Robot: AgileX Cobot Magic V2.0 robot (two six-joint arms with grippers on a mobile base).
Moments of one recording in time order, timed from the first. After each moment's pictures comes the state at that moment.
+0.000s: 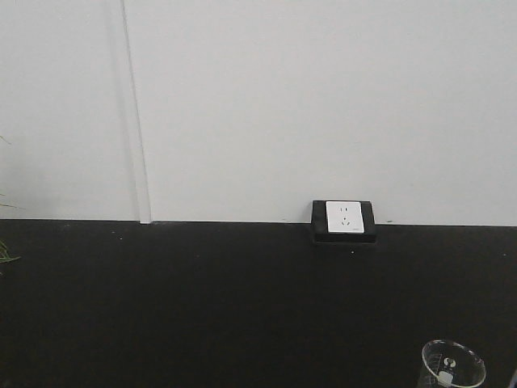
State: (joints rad) left arm -0.07 -0.01 0.03 -0.02 0.01 0.05; right arm 0.02 0.74 -0.40 -0.31 -0.17 0.14
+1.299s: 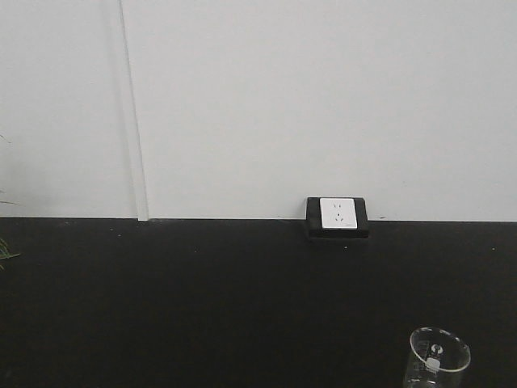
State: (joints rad) left arm -0.07 -0.01 0.03 -0.02 0.01 0.05; right arm 0.06 0.36 -0.25 -0.31 -0.05 0.14
